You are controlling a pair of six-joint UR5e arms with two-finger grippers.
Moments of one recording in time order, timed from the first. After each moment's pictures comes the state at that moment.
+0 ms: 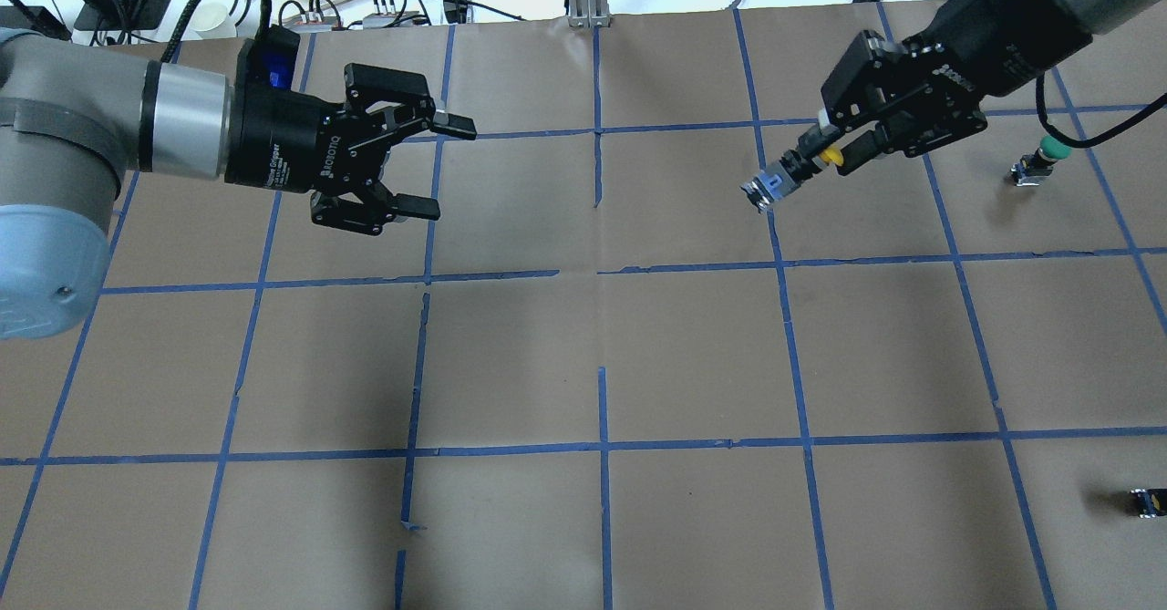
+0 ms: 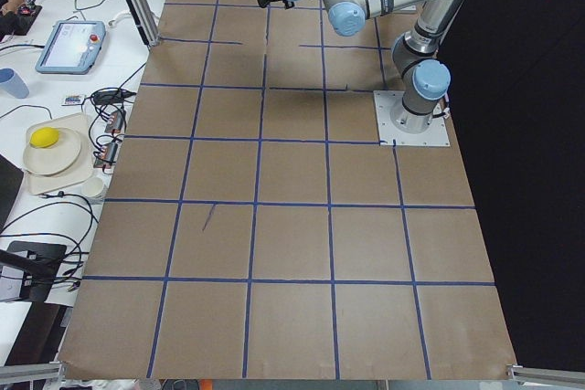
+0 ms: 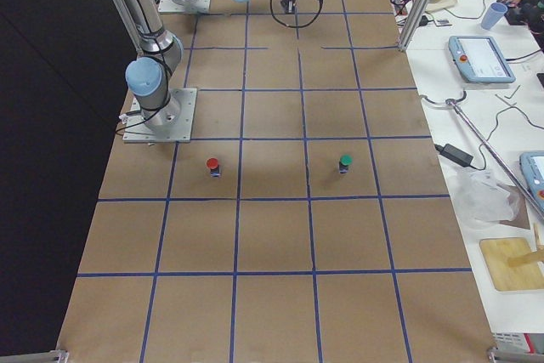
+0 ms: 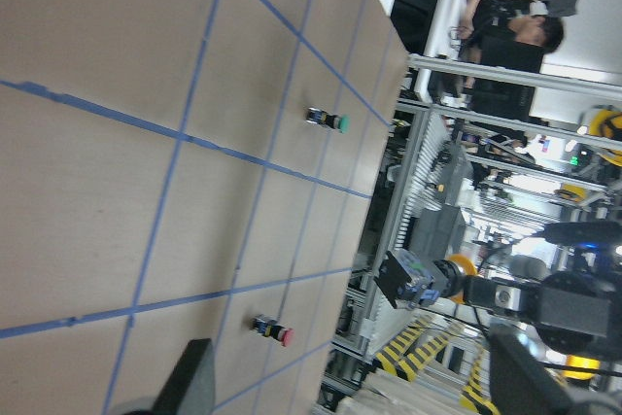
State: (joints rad) left arm -1.37 -1.47 -1.91 -1.39 0.68 -0.15; right arm 1.34 -1.61 1.59 -1.34 -1.08 -0.40
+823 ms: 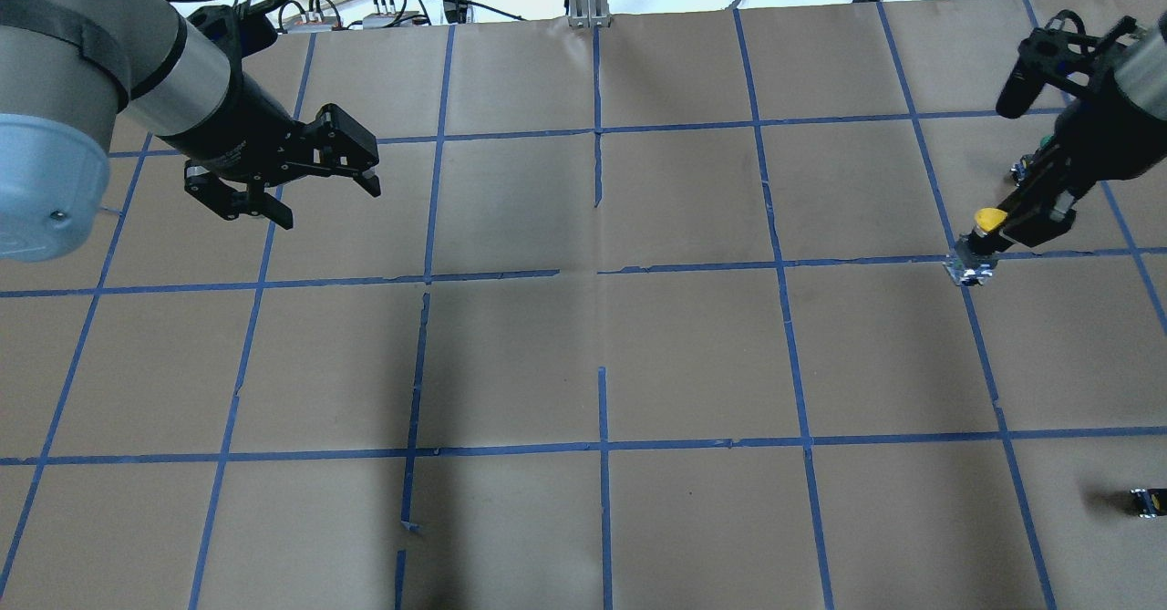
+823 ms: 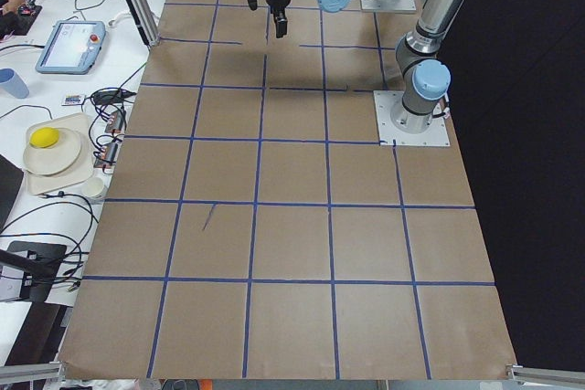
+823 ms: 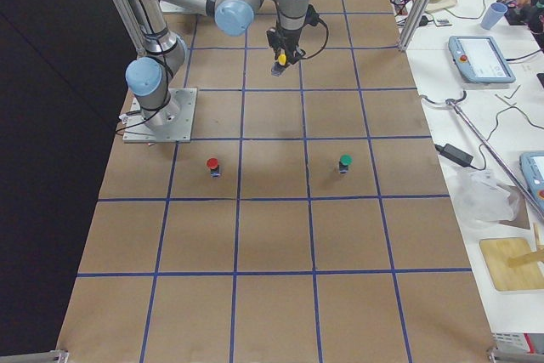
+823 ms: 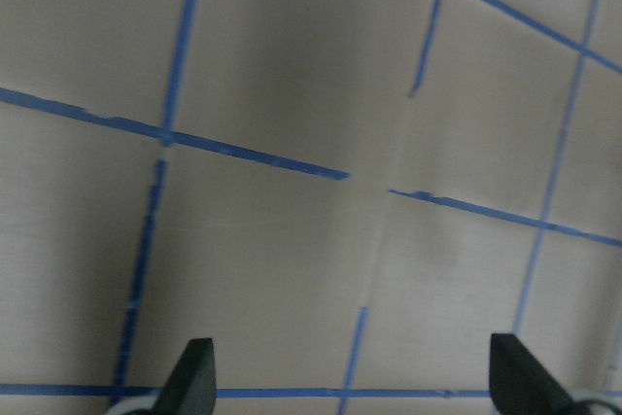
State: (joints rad) left arm -1.49 -1.52 -1.74 -1.40 1.46 -0.13; right arm 1.13 -1.62 1.83 -1.72 -1.48 -1.49
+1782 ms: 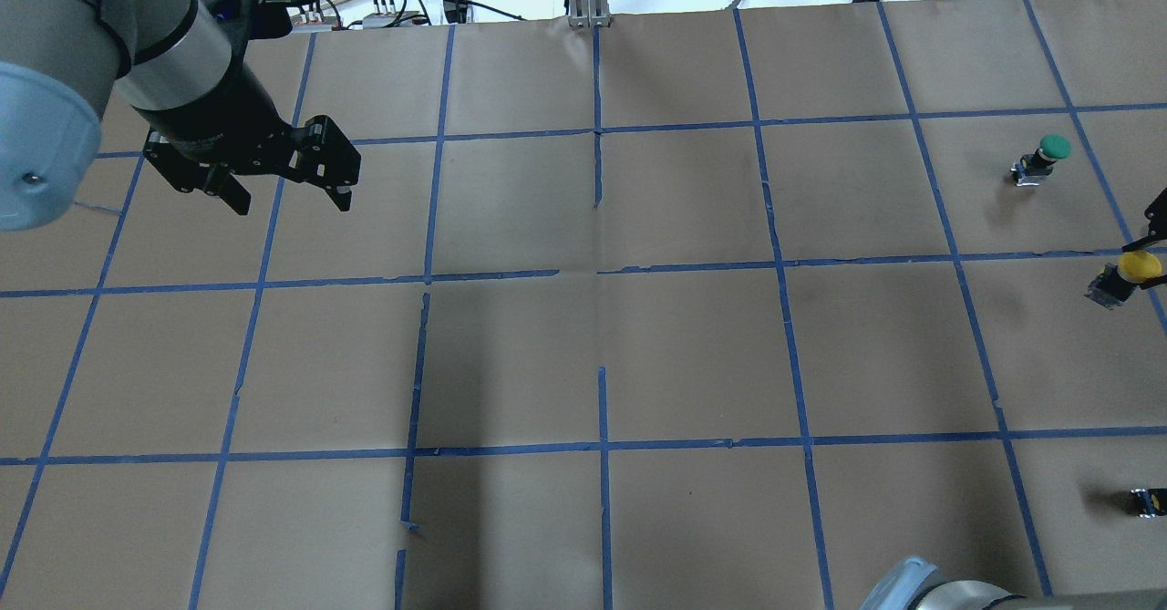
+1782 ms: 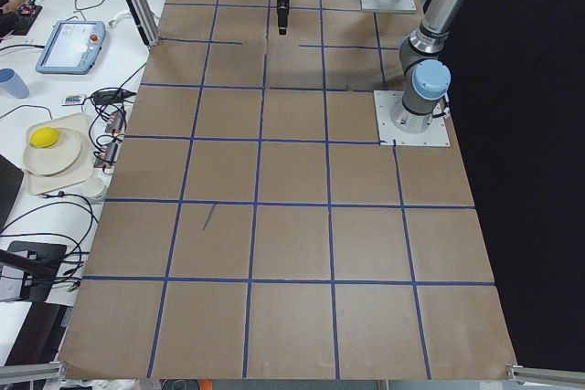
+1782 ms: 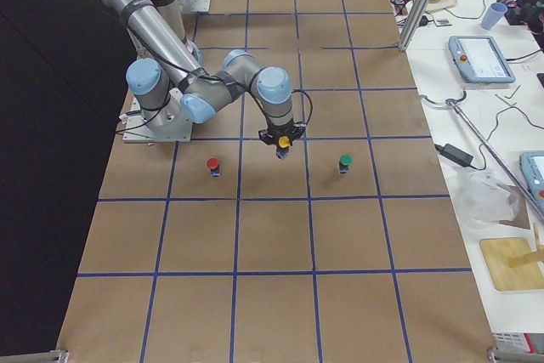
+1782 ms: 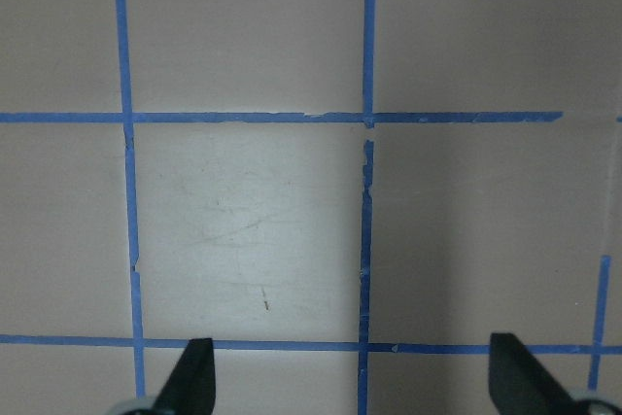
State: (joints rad) left arm -1.54 -1.52 -1.65 -1.53 1.58 0.03; right arm 0.76 -1.46 1.96 -2.08 -1.39 -2.61
